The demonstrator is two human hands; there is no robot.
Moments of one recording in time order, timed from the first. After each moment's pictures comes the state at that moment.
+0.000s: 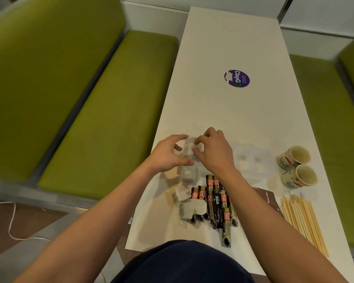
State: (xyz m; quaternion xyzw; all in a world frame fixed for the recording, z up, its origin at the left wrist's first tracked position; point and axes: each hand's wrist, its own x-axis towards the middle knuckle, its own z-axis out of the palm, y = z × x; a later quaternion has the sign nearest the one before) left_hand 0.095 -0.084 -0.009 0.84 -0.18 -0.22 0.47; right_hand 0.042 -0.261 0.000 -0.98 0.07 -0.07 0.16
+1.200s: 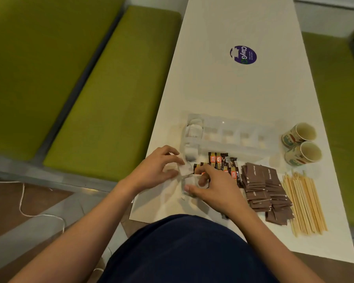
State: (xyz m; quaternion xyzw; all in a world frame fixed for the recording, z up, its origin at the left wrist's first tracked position) left_hand 0.016 -0.018 -0.045 0.85 -0.35 -0.19 0.34; right_hand -0.102 -0.218 0.019 -0.92 0.13 0.17 0.33
